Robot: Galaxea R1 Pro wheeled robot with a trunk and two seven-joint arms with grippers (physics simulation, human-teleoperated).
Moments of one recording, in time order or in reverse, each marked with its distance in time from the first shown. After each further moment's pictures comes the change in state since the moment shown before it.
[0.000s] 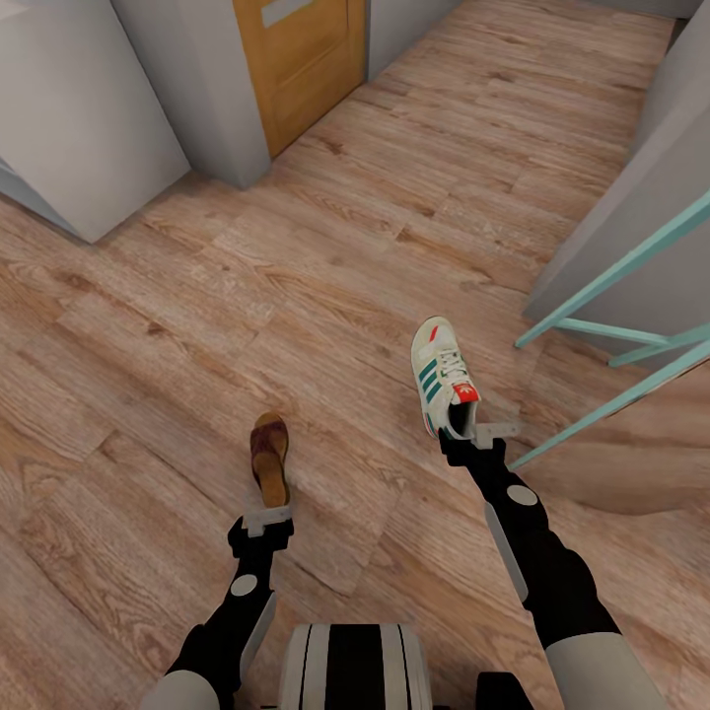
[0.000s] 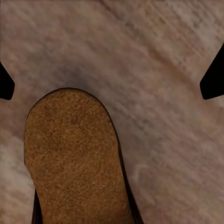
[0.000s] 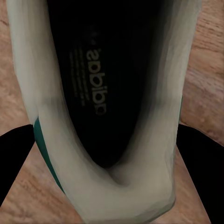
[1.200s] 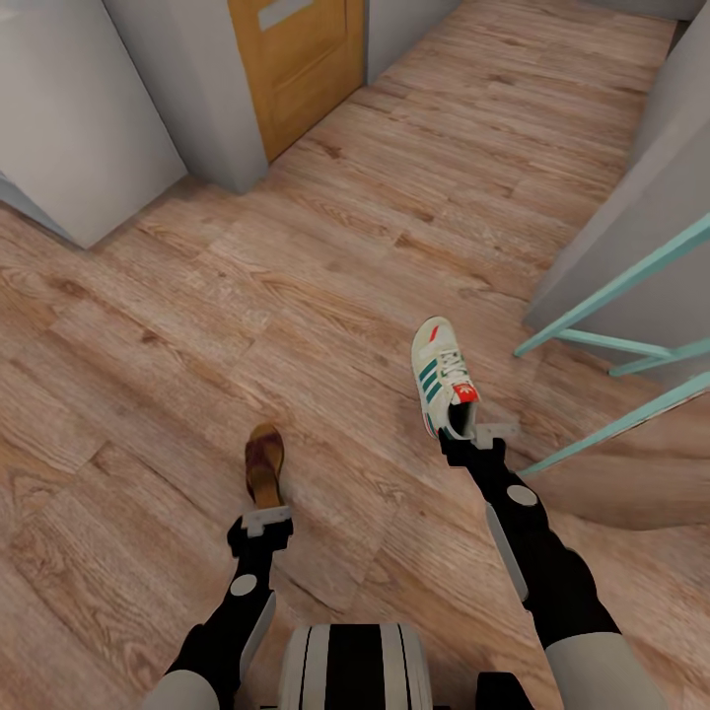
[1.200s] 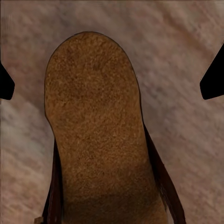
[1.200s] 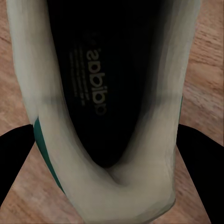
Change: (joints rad) left arm 0.000 0.001 0.000 -0.001 0.000 0.000 0.002; right arm 0.000 0.000 0.000 0.001 0.001 0.000 0.000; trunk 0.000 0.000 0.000
